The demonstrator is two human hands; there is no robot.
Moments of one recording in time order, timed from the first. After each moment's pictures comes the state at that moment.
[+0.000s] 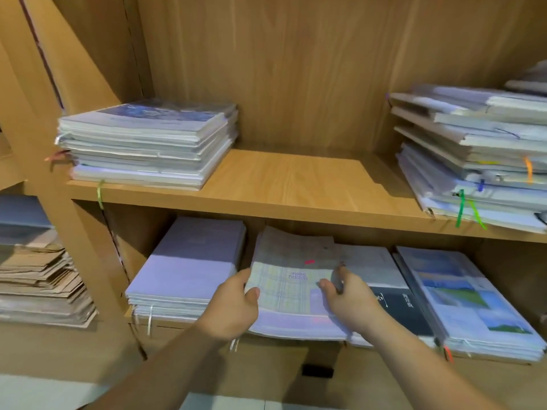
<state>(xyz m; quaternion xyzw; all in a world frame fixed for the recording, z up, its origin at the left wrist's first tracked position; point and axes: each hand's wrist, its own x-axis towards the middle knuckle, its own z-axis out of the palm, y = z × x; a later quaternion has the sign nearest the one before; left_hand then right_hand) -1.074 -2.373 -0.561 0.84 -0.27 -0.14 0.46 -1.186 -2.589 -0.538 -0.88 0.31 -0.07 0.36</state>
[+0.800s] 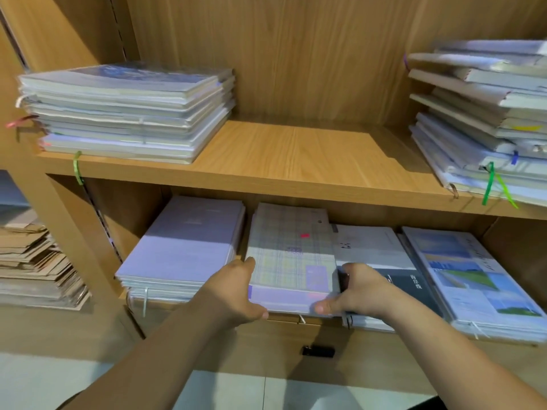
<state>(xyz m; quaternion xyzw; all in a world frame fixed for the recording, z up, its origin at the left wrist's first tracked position) -1.067 -2.374 -0.556 0.92 -0.32 -0.15 0.16 -1.196 -2.606 -0.530 -0.87 0.29 0.09 0.39</state>
